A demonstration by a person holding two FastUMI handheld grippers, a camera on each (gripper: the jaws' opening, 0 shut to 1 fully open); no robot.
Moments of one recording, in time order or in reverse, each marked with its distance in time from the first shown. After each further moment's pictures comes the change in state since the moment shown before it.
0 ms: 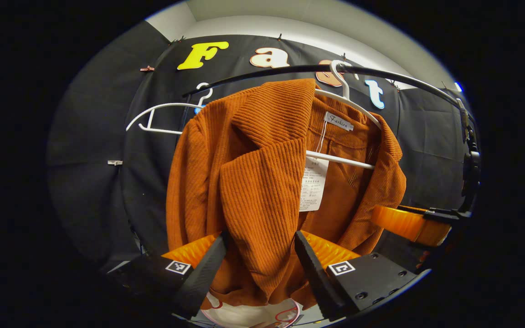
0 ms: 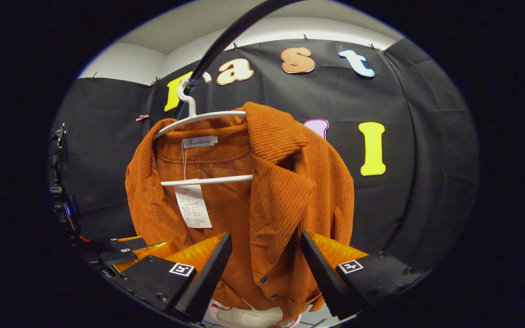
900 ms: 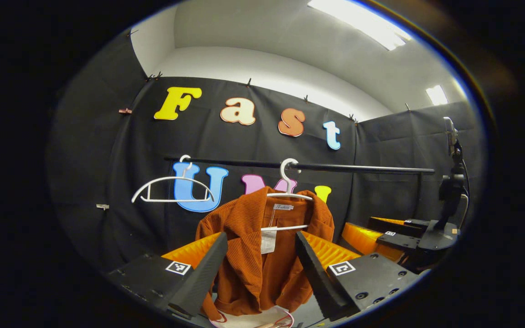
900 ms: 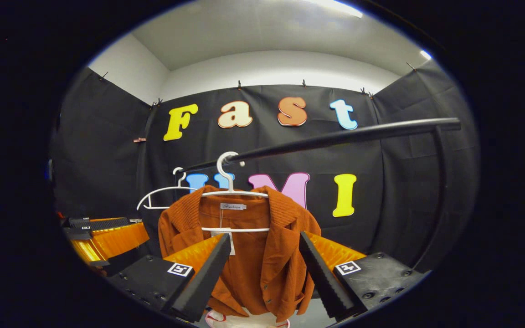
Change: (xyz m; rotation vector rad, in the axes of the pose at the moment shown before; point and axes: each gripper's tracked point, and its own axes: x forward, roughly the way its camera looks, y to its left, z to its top) left arm -0.137 -0.012 0.121 0.064 -0.209 -0.189; right arm -0.116 0.045 0.102 -0.102 -0.225 -0.155
